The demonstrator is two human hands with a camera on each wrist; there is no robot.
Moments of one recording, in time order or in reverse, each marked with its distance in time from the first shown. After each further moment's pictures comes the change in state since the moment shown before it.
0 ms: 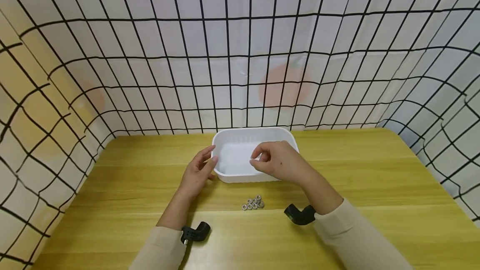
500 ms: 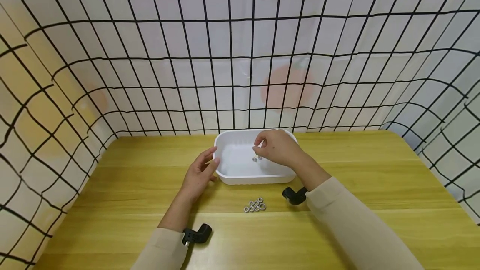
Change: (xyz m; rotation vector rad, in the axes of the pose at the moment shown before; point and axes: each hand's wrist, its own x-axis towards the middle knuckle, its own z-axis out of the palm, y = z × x) left_hand -0.001 0.001 0.000 0.004 0.008 0.004; right_hand 0.053 0.018 -0.005 -0.246 0.007 0.064
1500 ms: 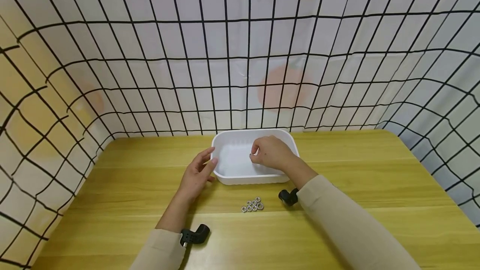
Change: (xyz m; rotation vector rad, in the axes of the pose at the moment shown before) left_hand 0.001 -0.002 0.000 -0.010 -0.014 0.003; right_hand 0.012 0.015 0.027 -0.104 -0.049 -0.008
